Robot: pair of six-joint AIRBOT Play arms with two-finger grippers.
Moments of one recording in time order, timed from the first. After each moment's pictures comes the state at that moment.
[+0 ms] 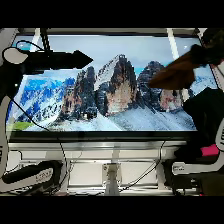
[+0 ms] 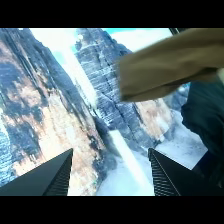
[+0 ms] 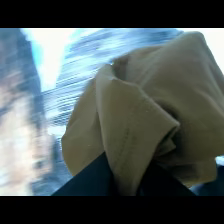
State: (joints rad) left arm -0.11 -1.32 1.40 0.57 -1.02 -1.03; right arm -0.29 -1.49 1.89 -1.45 1.39 1.60
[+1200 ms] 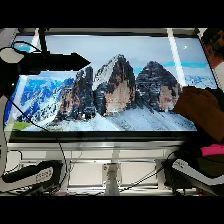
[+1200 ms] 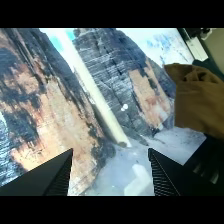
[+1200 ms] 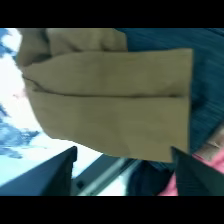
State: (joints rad) left arm -0.06 -1.32 1.40 0.57 -1.10 -1.03; right arm -0.79 -1.21 1.77 -1.51 1.72 1.56
